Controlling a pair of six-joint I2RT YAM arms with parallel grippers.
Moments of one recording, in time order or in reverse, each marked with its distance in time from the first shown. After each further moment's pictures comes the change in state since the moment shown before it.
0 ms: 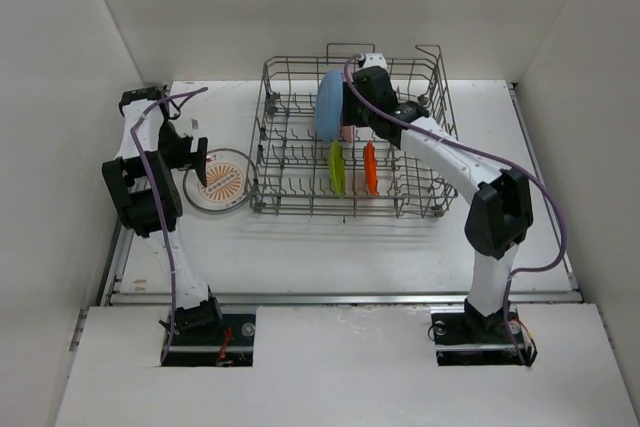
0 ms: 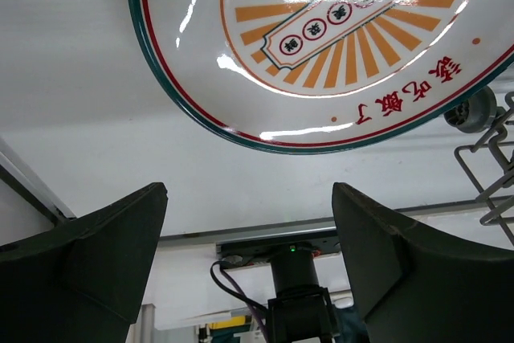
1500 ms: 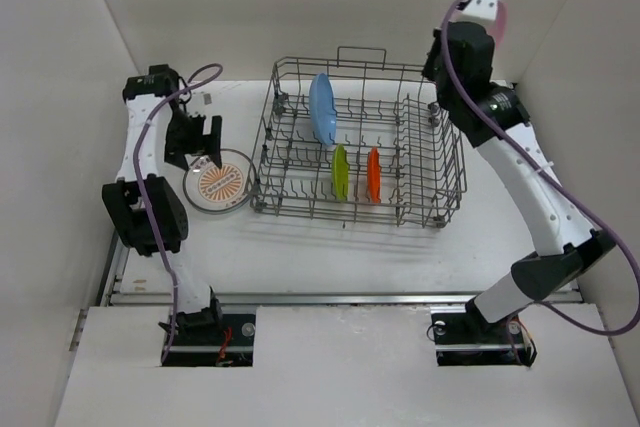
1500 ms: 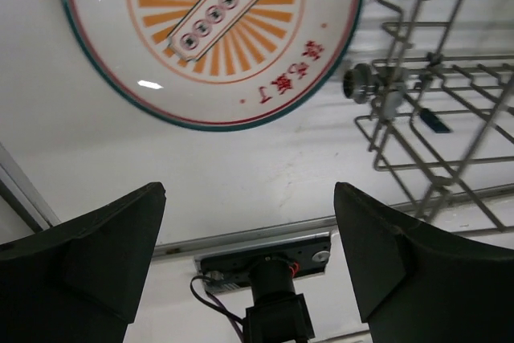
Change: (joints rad) left arm -0.109 -0.210 0.007 0.005 0.063 -0.053; right arm -0.087 -0.348 0.155 -0.088 0.259 -0.072
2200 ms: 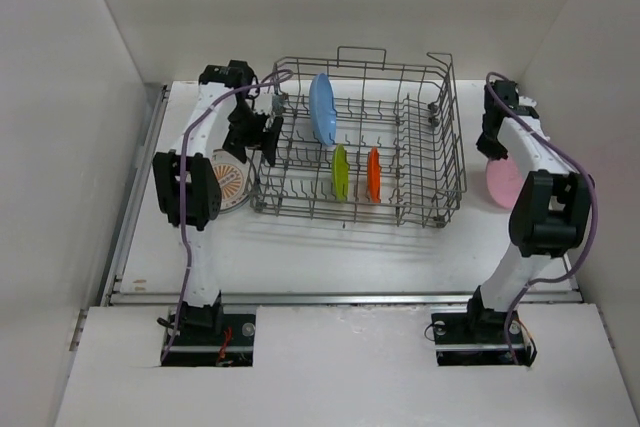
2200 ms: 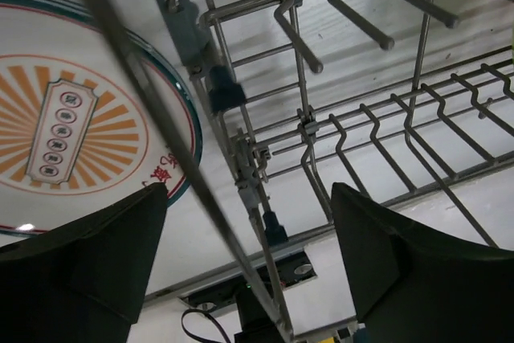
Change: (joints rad) left arm -0.328 0.250 0.235 -0.030 0.063 -0.039; right arm -0.581 0.218 -0.410 -0.250 -0.132 0.240
